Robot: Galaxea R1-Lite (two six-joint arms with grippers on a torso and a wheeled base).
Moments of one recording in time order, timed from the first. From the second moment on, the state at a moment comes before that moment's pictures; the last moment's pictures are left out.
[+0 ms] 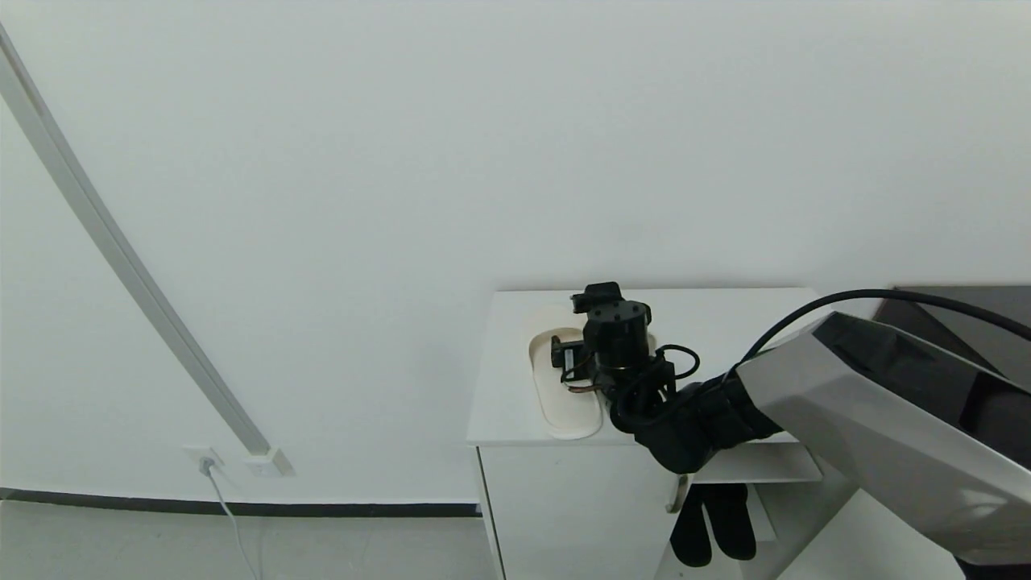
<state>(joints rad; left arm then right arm) 0.00 0.00 0.00 0.00 -0.04 0.00 0.70 2.37 -1.45 -0.74 -0.52 0.10</state>
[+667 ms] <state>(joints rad) 0.00 0.00 0.00 0.00 -0.04 0.00 0.71 2.32 -1.41 -0.73 -0.51 0.10</state>
